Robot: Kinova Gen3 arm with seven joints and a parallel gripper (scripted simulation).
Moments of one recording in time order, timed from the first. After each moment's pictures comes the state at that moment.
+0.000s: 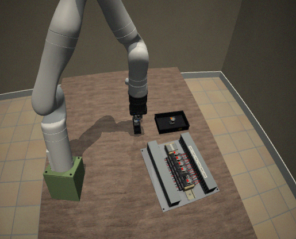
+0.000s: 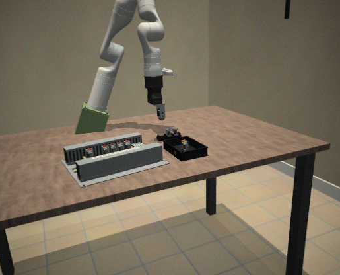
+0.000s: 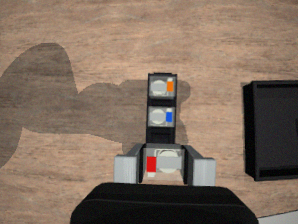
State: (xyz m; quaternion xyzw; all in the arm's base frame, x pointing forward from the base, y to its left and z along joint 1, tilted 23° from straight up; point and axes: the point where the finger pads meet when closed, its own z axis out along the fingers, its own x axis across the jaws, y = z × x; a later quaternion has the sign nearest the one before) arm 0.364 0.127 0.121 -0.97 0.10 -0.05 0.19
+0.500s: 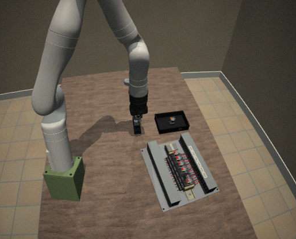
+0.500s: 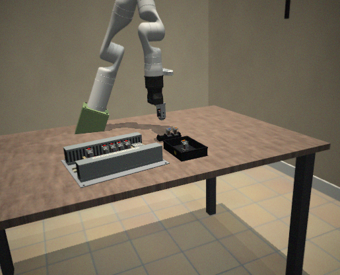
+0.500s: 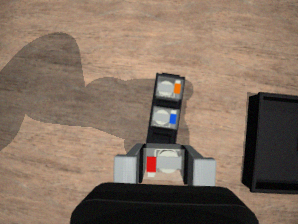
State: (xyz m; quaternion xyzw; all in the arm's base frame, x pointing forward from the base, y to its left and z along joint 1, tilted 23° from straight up) arm 0.364 0.128 0.121 -0.98 0.05 -0.06 0.19
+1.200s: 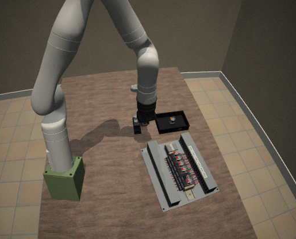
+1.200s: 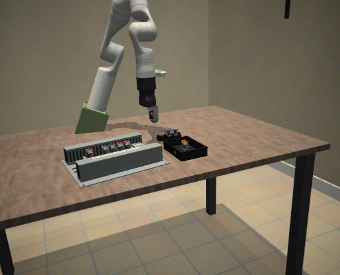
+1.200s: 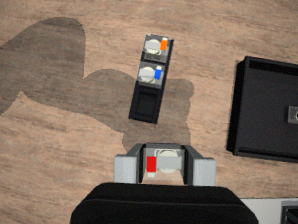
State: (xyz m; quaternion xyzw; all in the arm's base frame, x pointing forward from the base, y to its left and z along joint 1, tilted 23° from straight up) arm 0.381 0.083 0.106 -0.98 0.02 -0.07 0.19
